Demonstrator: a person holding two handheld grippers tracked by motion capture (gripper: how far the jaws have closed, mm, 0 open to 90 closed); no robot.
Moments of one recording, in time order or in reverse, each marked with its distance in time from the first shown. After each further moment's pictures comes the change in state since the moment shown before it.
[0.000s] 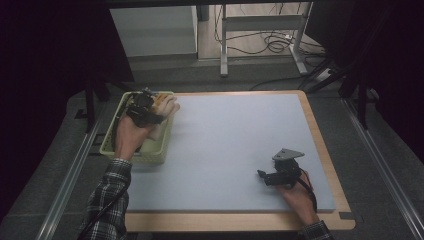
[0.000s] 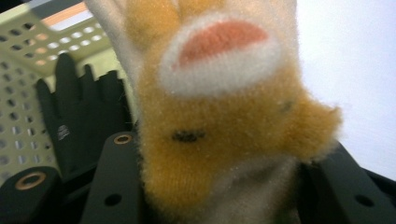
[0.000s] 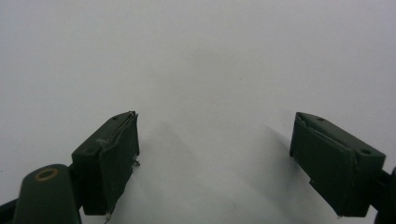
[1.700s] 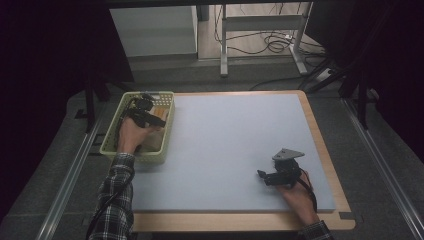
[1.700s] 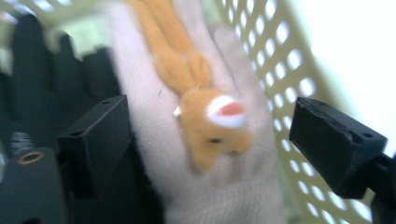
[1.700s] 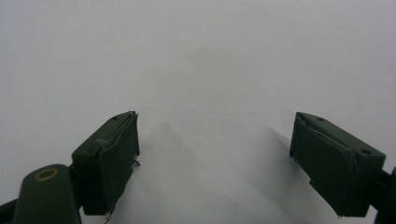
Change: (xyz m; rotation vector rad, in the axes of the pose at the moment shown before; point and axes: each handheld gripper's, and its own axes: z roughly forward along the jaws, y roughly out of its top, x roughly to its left) left arm 0.034 -0.001 0.063 0.061 -0.047 -0.069; right arm 0.000 0.000 0.000 0.000 0.003 0.001
